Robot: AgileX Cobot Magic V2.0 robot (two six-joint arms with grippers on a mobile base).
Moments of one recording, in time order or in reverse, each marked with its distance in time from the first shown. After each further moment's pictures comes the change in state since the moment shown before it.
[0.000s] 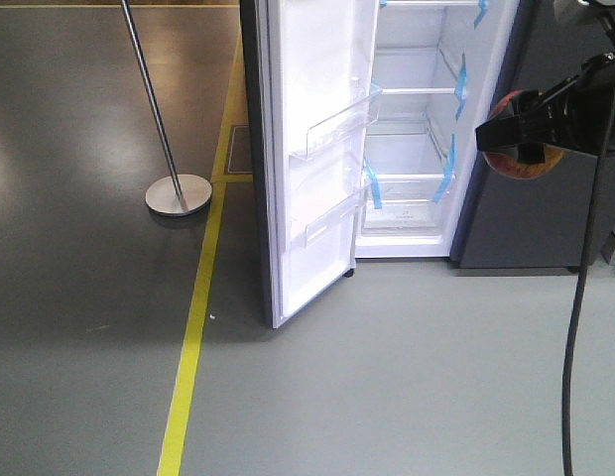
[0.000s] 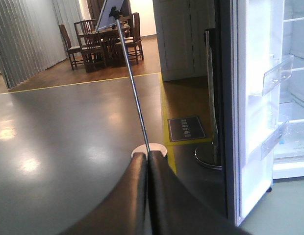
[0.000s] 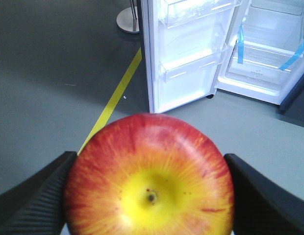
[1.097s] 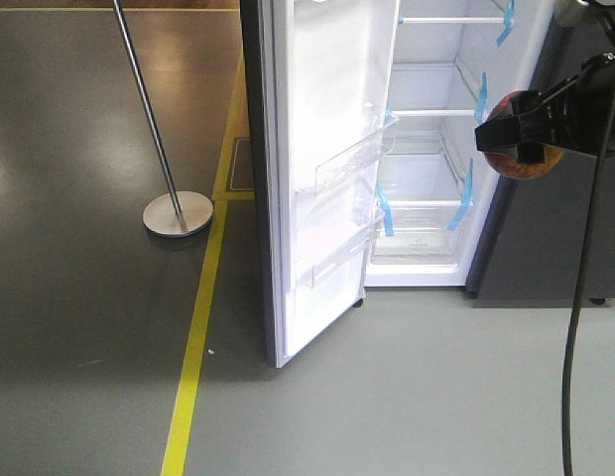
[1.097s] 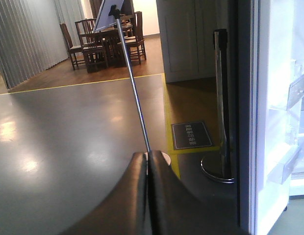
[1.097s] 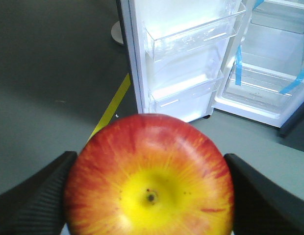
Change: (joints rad) left arm 0.000 0.000 0.000 0.000 0.000 0.000; right arm 0.000 0.000 0.000 0.000 0.000 0.000
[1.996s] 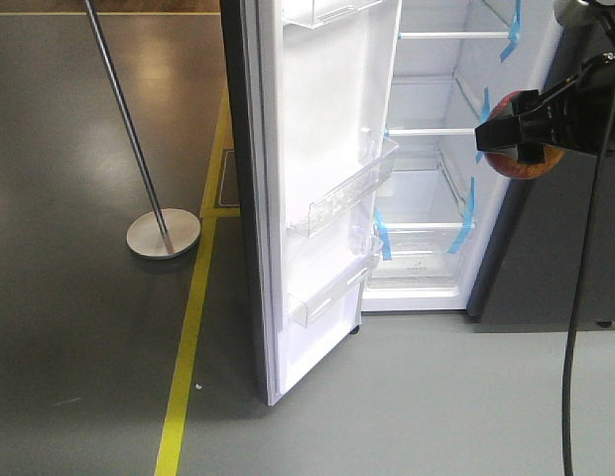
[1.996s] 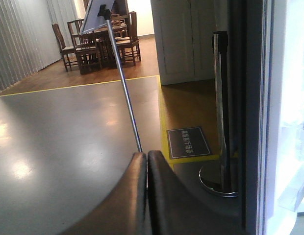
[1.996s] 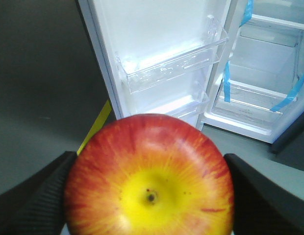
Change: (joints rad) left arm 0.000 0.000 0.000 0.000 0.000 0.000; right arm 0.000 0.000 0.000 0.000 0.000 0.000
